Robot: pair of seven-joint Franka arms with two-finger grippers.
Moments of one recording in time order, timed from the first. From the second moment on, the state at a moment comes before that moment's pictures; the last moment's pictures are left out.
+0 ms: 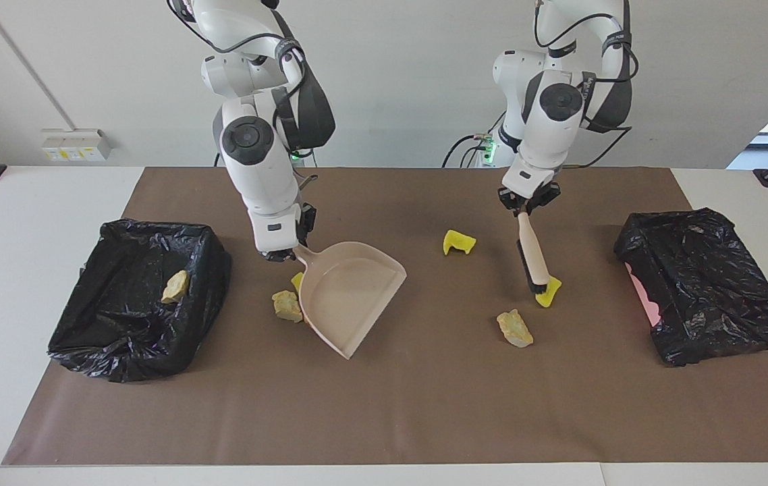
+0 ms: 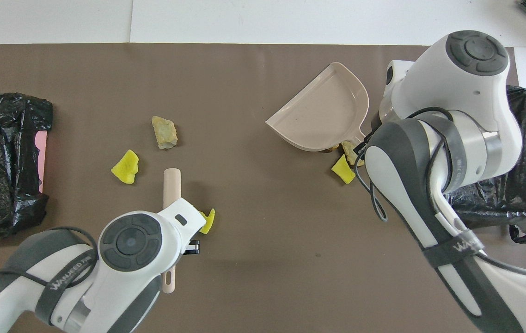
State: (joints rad) left arm -0.25 -0.17 -0.03 -2.30 0.10 2.02 -0.29; right arm 0.31 0.25 0.01 -1.70 0.03 1.79 -0.69
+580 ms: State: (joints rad) left arm -0.03 -0.09 -0.03 -2.30 0.11 2.12 -0.03; right arm 0.41 0.19 0.01 -1.91 0.01 1.99 -0.81
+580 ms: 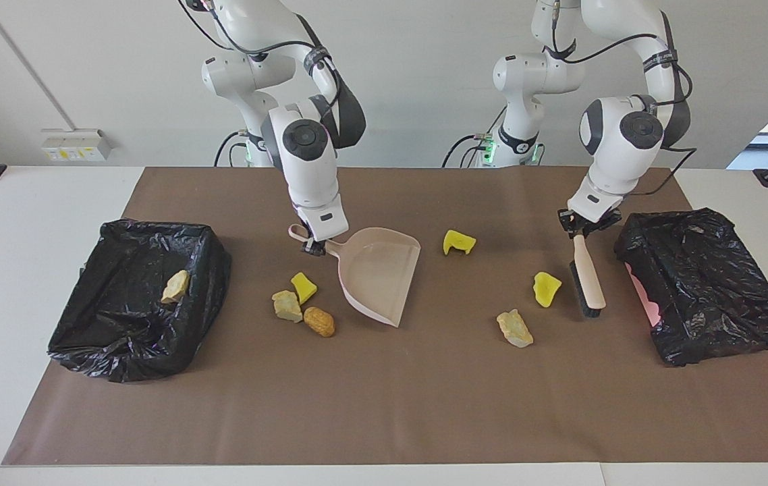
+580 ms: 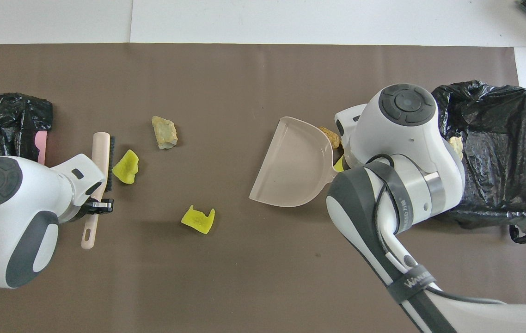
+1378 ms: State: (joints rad) left arm -0.10 -0.08 -0.06 -2.32 0.11 2.11 0.00; right arm 0.47 0.25 0.01 -1.95 0.01 2.08 -0.81
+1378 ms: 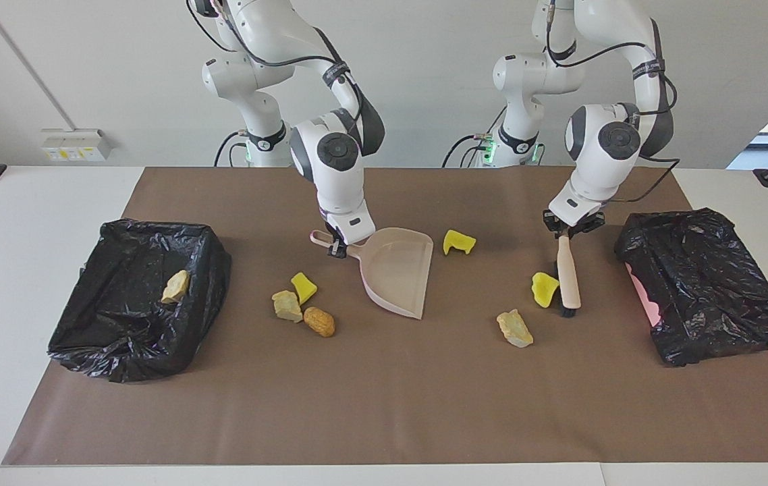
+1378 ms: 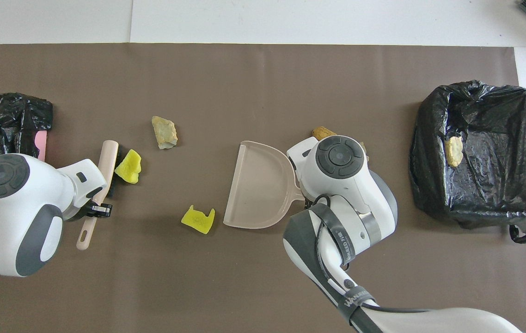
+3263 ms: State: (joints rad) left arm -0.51 -0.21 -0.07 -2.40 -0.13 1.92 -0.80; right arm 0.47 0.25 0.01 -1.95 0.01 2.08 -0.81
